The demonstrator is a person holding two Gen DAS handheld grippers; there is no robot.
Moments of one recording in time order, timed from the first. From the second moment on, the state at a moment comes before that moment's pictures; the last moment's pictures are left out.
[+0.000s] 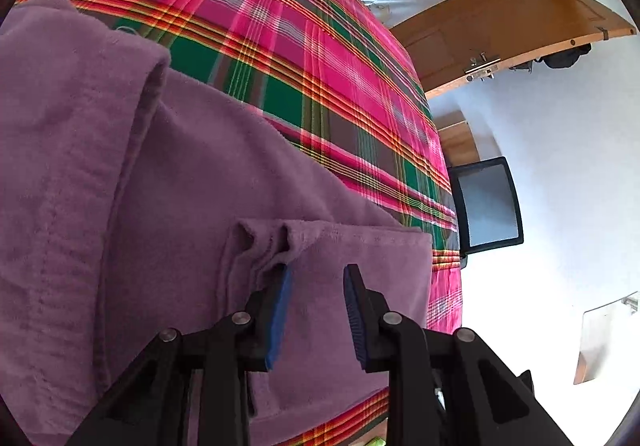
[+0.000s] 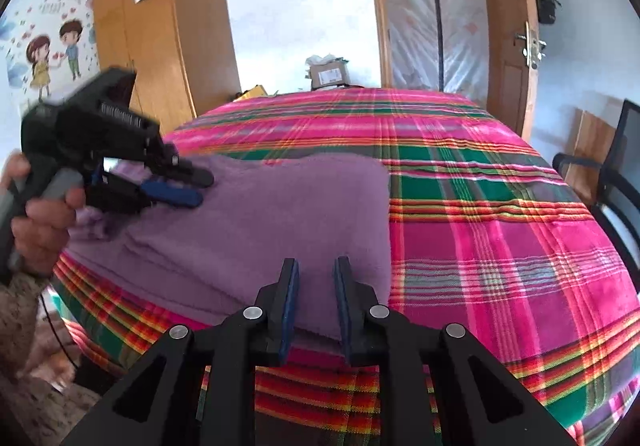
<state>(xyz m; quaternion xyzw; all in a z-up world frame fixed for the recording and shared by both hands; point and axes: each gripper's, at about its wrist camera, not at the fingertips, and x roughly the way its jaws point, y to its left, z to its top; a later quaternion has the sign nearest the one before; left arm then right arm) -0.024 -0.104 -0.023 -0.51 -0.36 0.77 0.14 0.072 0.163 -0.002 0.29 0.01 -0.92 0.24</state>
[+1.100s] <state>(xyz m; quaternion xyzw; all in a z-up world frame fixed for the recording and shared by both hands) 0.011 -0.108 0.010 -0.50 -0.30 0.80 0.12 0.041 0.184 -0.003 0.32 -0.07 -0.93 0.17</state>
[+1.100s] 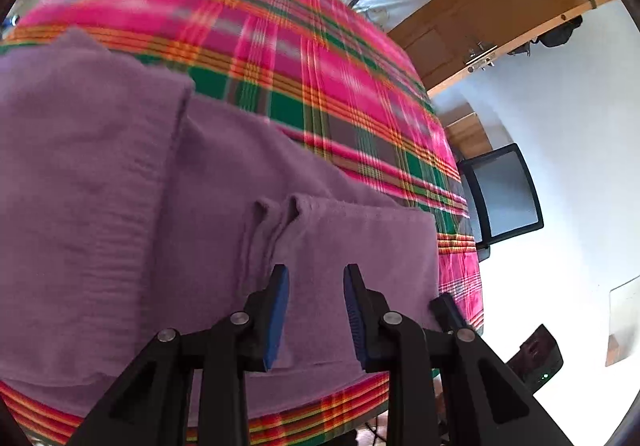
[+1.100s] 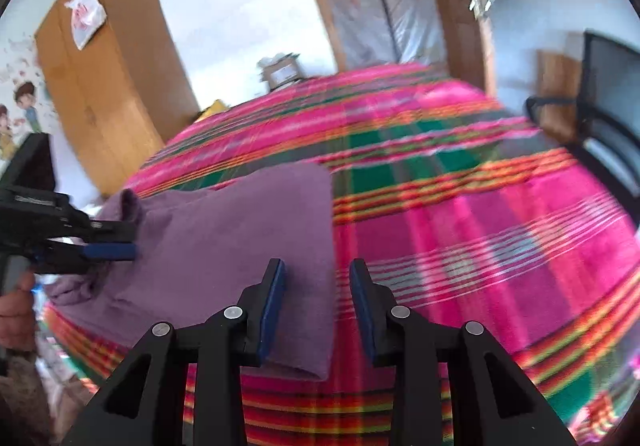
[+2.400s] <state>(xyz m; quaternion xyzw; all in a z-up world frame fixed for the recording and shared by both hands) 0.127 -0.348 -0.008 -0.44 -0.42 0.79 -0.07 0.082 -0.063 0.023 0.28 0.11 -0.86 0.41</state>
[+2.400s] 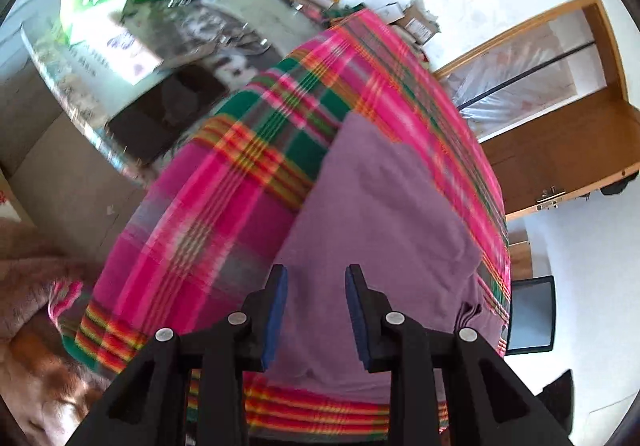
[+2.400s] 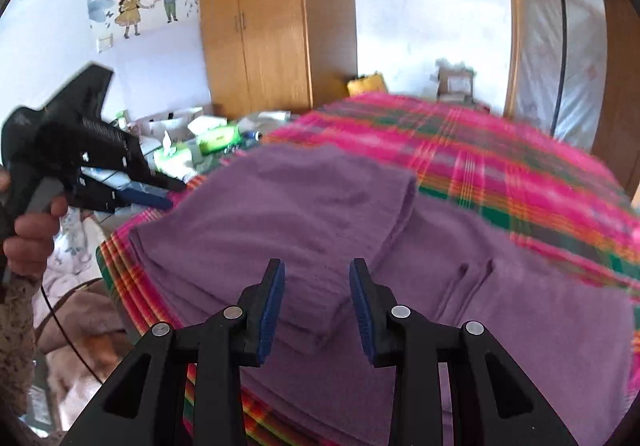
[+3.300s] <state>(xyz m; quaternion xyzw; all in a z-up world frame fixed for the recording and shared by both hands) 0.154 -0.371 -0.026 -0.44 -0.46 0.77 -0.06 0.182 -0.190 -0.011 0.15 0.34 -0.80 0.47</state>
